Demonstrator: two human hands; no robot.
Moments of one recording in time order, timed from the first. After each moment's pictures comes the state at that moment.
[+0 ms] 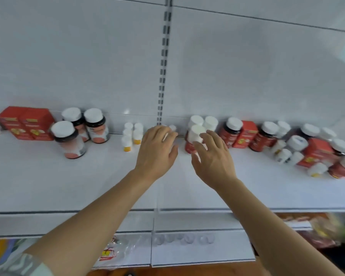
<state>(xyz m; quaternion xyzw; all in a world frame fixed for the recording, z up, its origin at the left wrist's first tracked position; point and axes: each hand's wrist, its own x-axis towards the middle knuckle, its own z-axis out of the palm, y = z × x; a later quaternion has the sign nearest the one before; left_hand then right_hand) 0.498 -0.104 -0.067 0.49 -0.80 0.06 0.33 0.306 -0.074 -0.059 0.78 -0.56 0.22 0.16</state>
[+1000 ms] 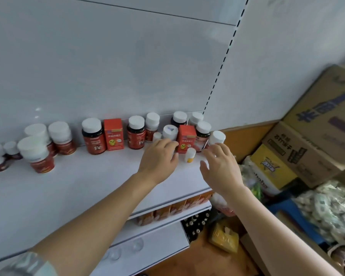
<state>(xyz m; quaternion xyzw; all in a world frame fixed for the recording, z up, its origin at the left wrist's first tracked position) 0.091 -0.091 -0.076 0.37 -0.87 -0.10 0.30 -0.092 0.013 -0.051 0.65 -0.73 0.12 0.15</state>
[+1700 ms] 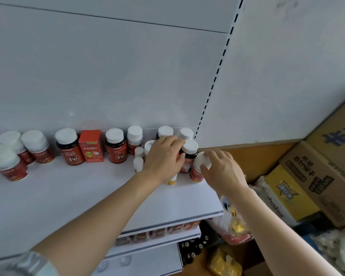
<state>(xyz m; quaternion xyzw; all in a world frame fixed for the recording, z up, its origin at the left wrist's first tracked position) -0.022 -0.128 -0.052 0.41 -0.86 -0.05 0.31 -0.220 -0.057 -0.062 0.69 -0.70 0.16 0.05</state>
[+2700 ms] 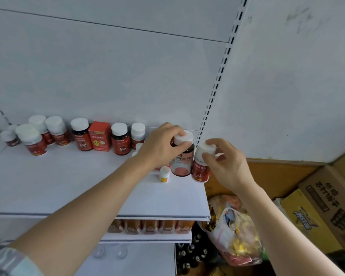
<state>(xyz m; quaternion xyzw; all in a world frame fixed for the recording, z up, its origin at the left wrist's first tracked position) -0.040 -0.109 -0.006 0.47 -0.78 -0.18 0.37 -0.257 -0.054 -0.009 0.71 -0.57 0.40 -0.13</state>
